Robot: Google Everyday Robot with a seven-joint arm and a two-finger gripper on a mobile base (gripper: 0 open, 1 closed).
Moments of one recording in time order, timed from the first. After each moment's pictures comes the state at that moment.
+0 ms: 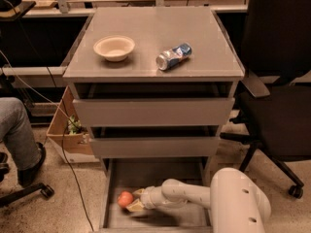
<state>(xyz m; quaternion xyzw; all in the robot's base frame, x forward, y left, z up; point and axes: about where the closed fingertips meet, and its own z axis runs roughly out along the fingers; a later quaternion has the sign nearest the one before) 0.555 0.106 0.163 -0.49 0.76 0.32 0.30</state>
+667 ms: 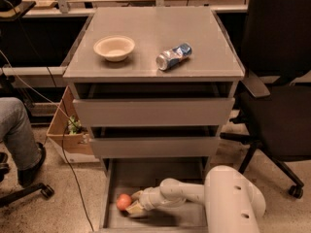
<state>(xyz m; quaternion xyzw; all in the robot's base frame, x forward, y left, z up) 0.544 0.111 0.153 -0.50 0.75 0.33 0.27</state>
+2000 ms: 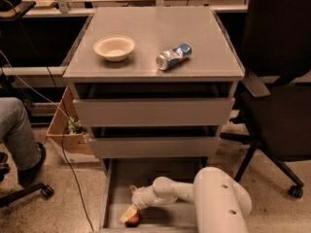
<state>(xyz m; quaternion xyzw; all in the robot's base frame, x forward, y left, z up) 0.546 0.153 0.146 -0.51 0.73 0.37 0.27</state>
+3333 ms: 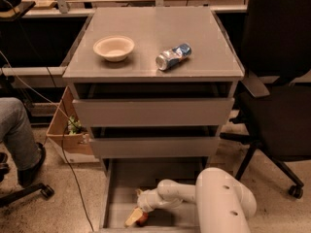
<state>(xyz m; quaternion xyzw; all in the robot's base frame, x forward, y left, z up) 0.534 0.122 0.127 -0.51 0.75 0.35 0.25</state>
